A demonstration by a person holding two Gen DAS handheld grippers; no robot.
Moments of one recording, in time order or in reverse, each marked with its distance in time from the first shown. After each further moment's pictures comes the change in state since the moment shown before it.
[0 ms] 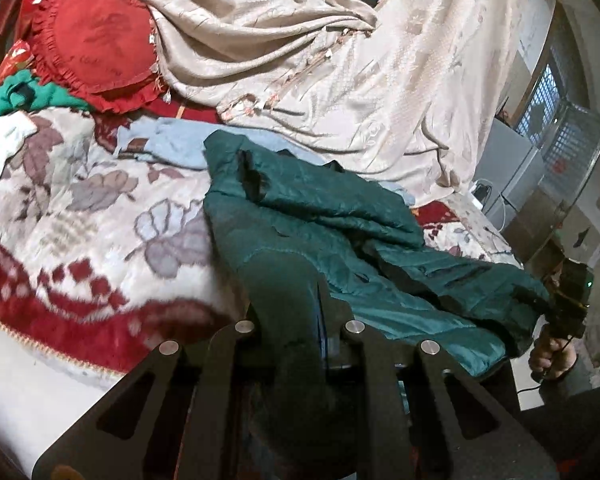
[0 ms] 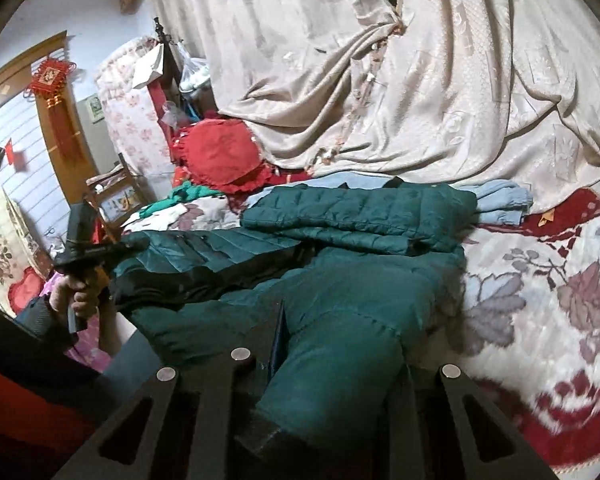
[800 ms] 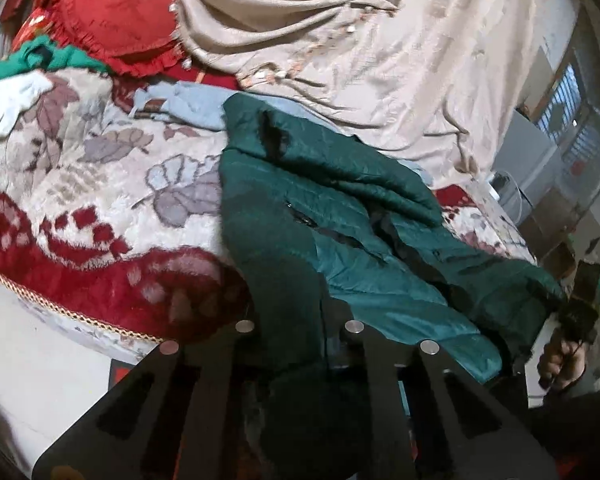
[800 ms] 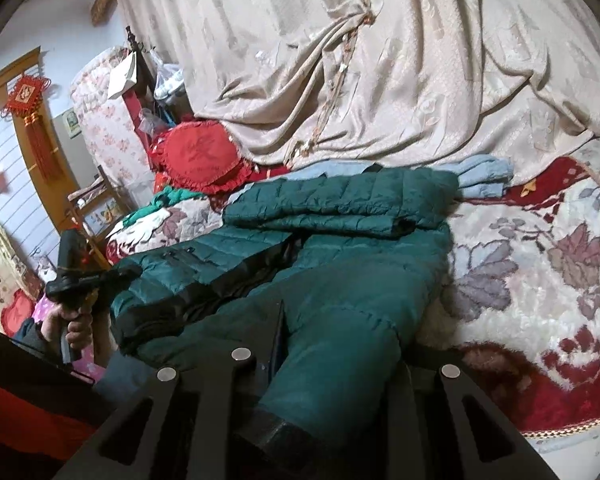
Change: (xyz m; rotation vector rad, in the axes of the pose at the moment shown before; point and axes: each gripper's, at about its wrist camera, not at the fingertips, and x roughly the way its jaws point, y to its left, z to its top) left arm 0.008 -0.006 -0.033 -0.038 0.066 0.043; right arm -0.004 -0.002 -0.013 0.088 -0.015 -0.079
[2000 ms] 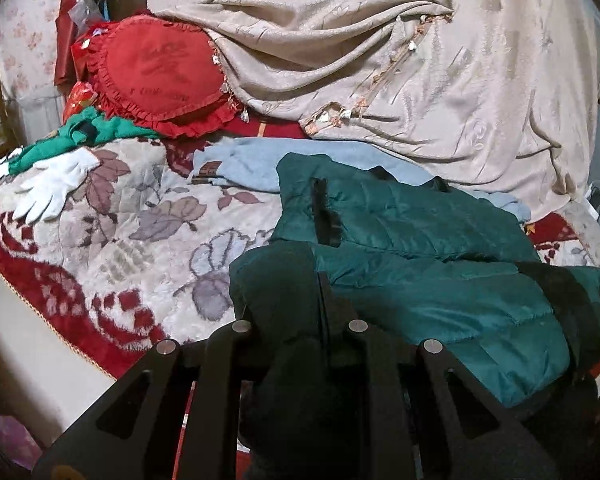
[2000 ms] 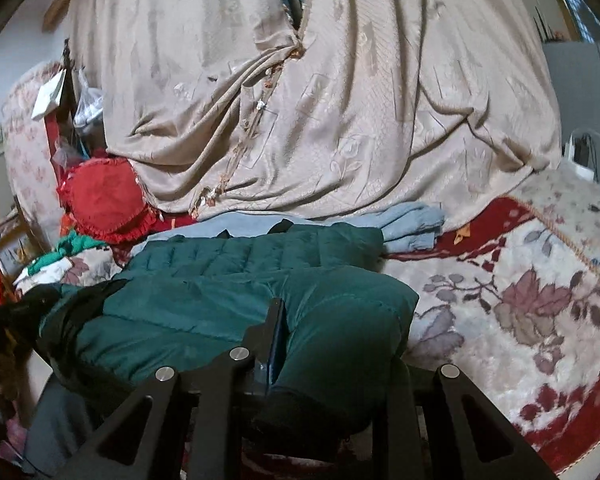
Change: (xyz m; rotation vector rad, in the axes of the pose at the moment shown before) left arm 0.065 -0.037 0.064 0.021 -0.121 0.435; right arm 0.070 -0.025 0.052 0.020 -0.145 -0.328
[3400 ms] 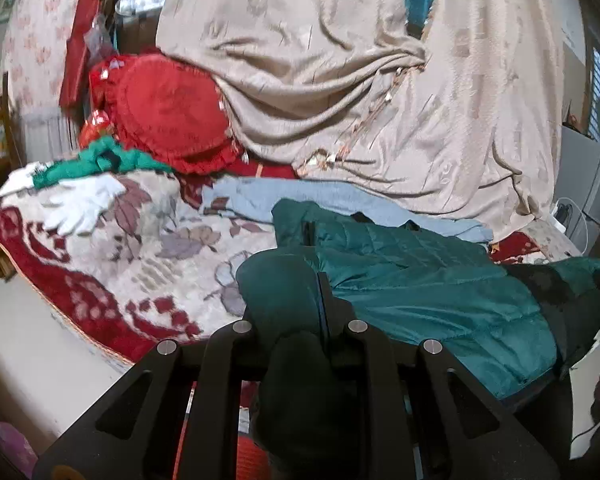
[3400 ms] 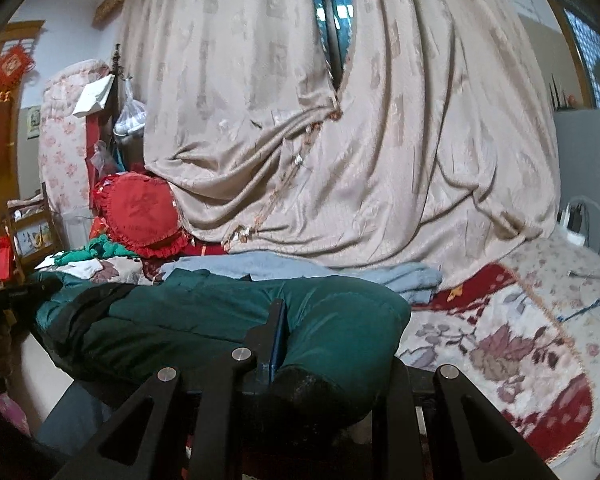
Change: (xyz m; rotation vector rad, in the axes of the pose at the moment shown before) left arm -0.091 0.033 -0.018 -0.005 -0.137 -0.090; right arm -0.085 0.042 0.007 -0.112 -0.131 0.020
